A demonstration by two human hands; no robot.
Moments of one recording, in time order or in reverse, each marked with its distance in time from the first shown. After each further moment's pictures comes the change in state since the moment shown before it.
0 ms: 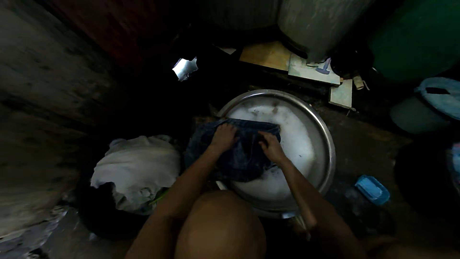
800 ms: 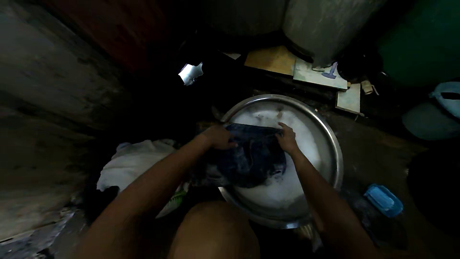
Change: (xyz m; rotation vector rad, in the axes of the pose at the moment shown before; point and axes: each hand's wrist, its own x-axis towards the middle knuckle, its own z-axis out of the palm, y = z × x) left_hand -0.010 -0.012 -0.081 0.161 -0.414 0.035; right_hand 0.048 0.040 -0.035 0.148 0.181 0.198
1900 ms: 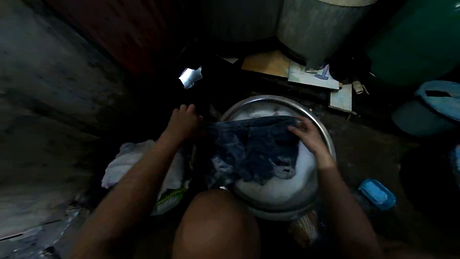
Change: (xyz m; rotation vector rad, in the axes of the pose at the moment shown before) left_hand -0.082 -0.038 -0.017 0.046 0.465 -0.220; right_hand -0.064 -0.013 -0.091 0.293 0.079 -0.104
